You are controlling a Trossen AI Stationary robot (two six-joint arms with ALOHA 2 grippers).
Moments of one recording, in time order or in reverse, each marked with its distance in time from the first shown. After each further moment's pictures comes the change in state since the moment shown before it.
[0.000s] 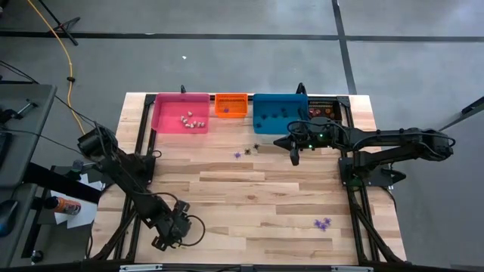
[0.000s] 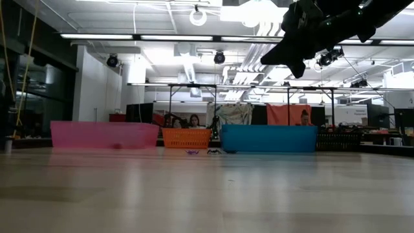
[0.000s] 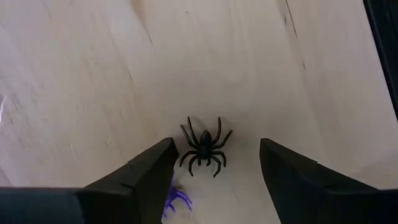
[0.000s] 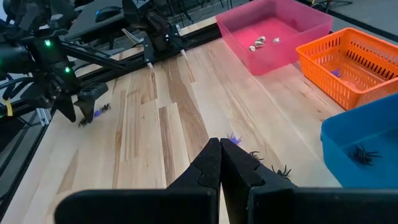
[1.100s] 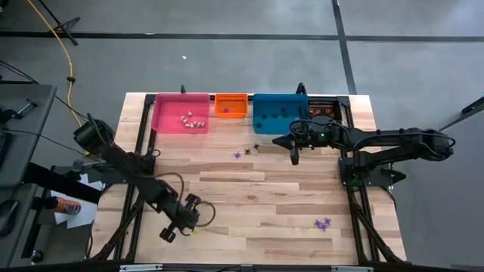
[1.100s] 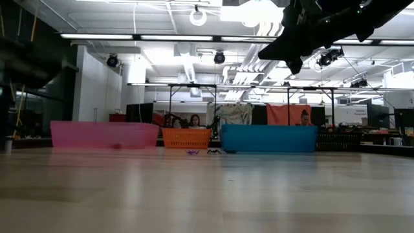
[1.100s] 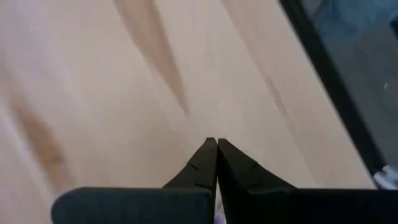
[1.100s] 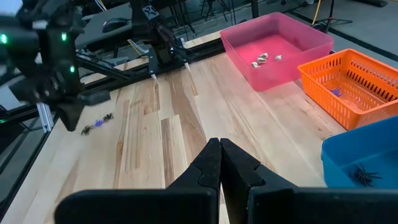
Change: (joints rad) left arm 0.182 -0.153 -0.009 0.072 0.086 0.229; right arm 0.000 0.000 0.000 0.054 0.000 -0.029
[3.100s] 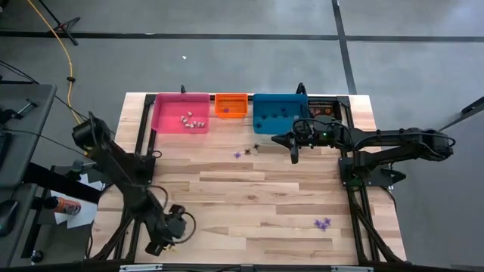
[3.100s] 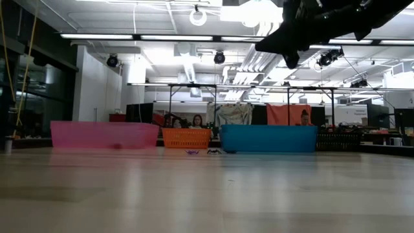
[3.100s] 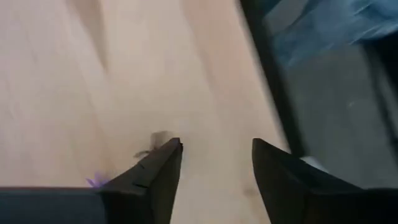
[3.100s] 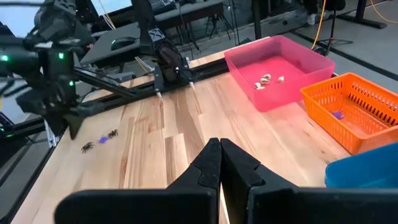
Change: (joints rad) left arm -0.226 -0.027 0.005 -0.008 -0.065 -0.370; right arm 0.000 0.000 -0.001 0.080 0.000 -0.008
